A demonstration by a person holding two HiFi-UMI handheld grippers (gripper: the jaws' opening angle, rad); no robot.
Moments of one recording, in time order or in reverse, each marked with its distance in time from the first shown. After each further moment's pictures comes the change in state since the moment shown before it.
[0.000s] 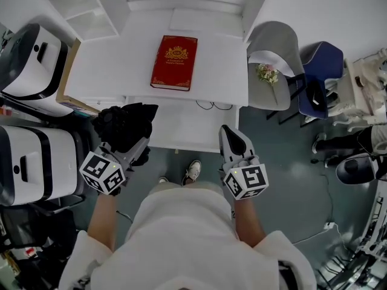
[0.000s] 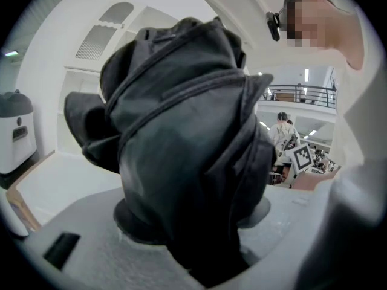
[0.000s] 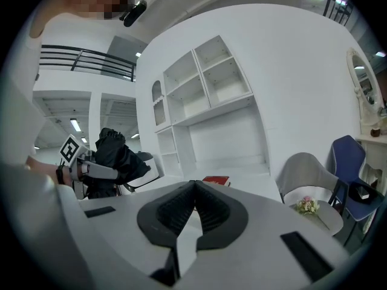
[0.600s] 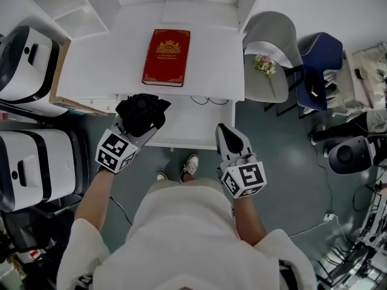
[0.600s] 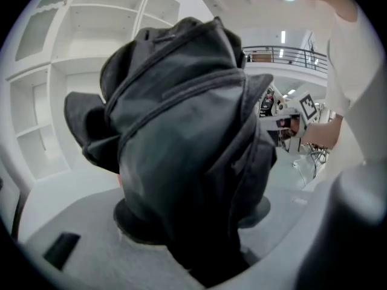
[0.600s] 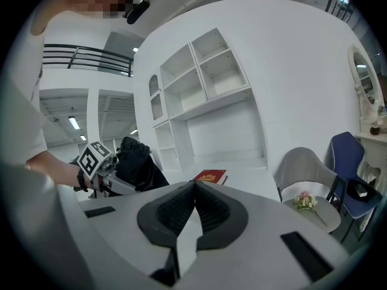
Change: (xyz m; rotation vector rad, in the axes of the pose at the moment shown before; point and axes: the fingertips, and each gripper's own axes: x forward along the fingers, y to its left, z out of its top) left arm 0.084 0.006 -0.055 0.270 0.282 -0.125; right arm 0.004 -0.015 -0.019 0.008 0.053 -0.007
